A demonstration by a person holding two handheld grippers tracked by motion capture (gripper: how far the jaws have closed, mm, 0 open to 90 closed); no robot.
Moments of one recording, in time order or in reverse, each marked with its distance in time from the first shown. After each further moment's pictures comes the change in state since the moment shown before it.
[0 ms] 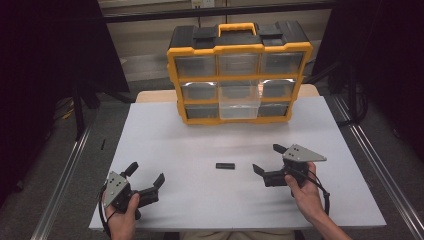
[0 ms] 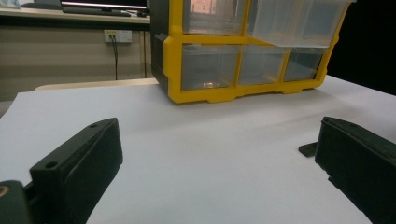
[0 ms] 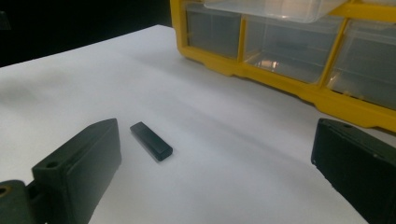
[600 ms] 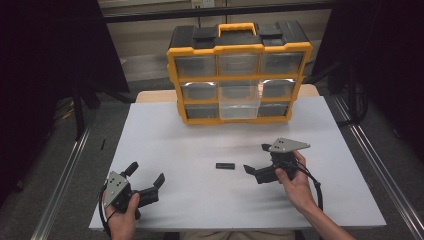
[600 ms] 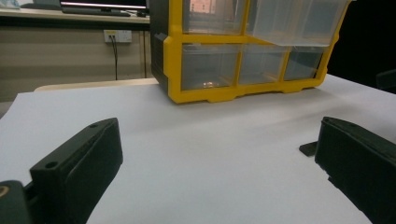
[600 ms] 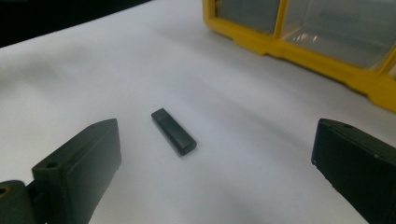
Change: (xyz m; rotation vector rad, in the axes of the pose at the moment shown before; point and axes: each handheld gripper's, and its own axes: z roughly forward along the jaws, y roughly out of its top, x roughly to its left) left arm -0.001 0.000 0.000 0.004 -0.002 0.018; right arm 0.003 0.015 0.027 0.156 0.114 0.001
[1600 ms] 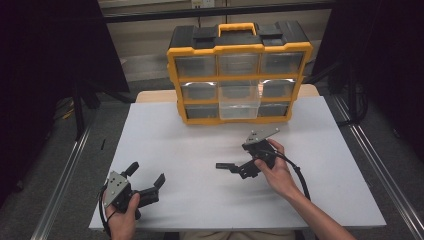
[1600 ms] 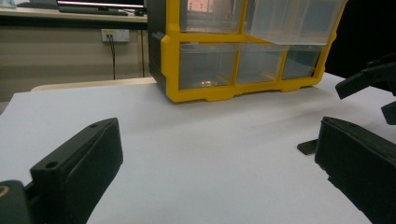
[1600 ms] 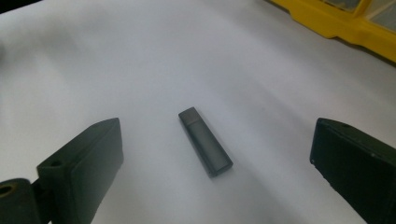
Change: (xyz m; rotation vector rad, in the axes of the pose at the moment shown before) left arm 0.000 0.000 0.001 0.002 -0.011 -0.017; right arm 0.006 0.027 0.050 0.186 0.142 -0.060
